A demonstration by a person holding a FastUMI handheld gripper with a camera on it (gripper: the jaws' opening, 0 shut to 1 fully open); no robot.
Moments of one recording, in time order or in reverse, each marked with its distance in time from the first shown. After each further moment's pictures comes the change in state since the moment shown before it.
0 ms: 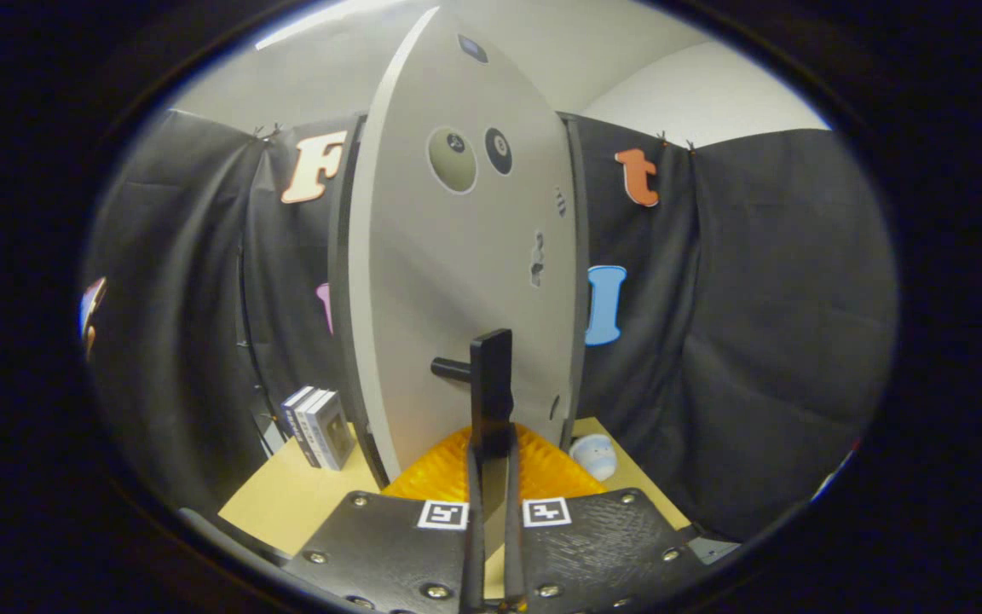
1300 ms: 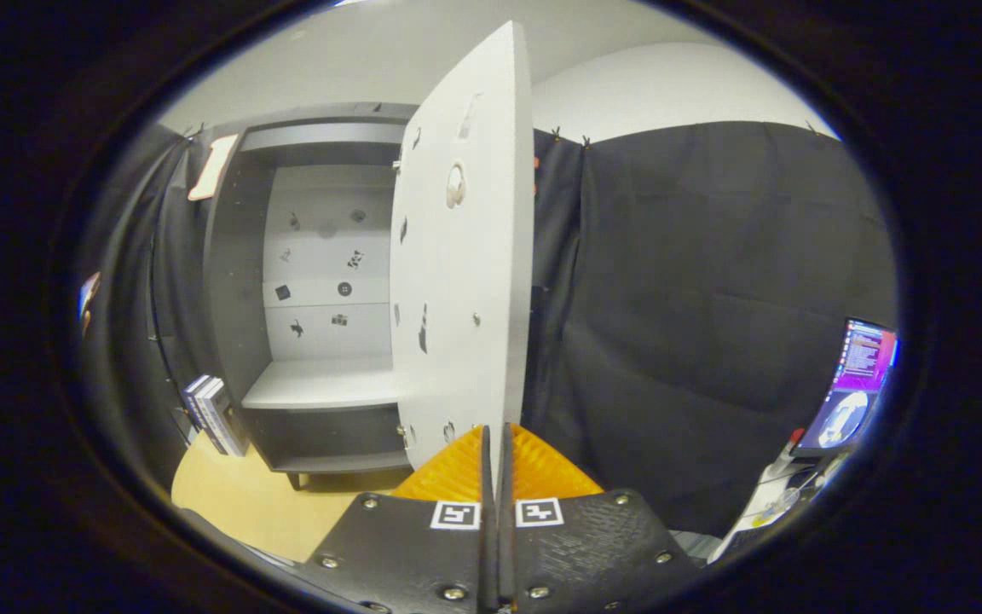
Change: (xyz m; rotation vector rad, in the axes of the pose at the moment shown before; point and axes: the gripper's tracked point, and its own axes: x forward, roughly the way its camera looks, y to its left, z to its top) arm -0.064 -0.160 -0.019 0.005 0.008 -0.297
